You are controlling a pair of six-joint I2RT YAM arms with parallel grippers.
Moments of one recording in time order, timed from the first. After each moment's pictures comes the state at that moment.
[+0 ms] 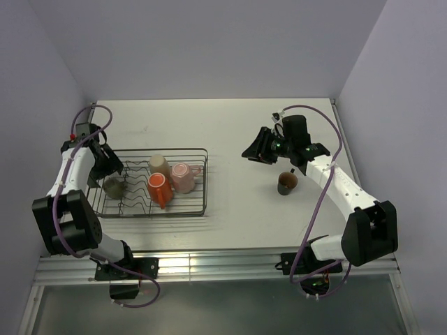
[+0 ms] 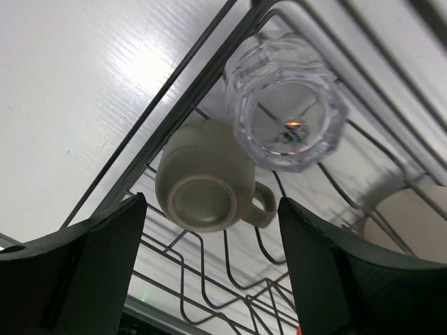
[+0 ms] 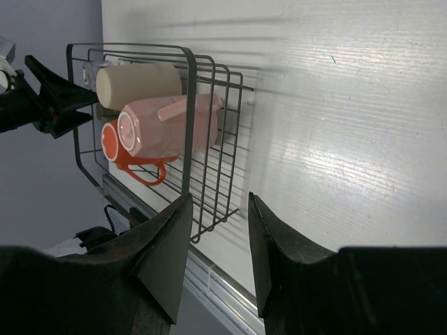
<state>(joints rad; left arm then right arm) 0.24 1.50 1.12 -0.85 -0.16 -0.44 0.29 1.33 1.02 -0.35 -0.49 0.68</state>
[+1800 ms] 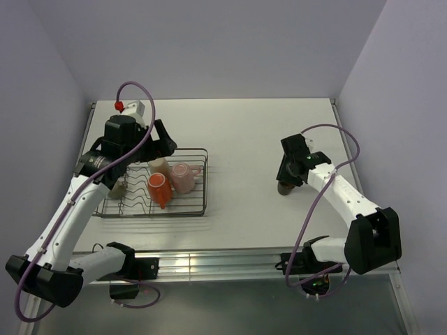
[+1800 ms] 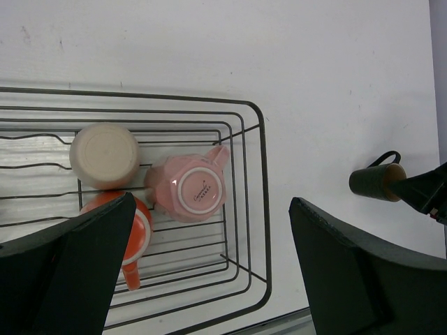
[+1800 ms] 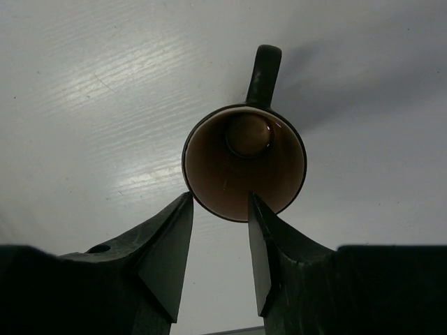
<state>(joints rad) -0.37 1.10 1.23 -0.69 0.01 -0.52 0.29 1.27 0.91 -0.75 0.23 0.61</state>
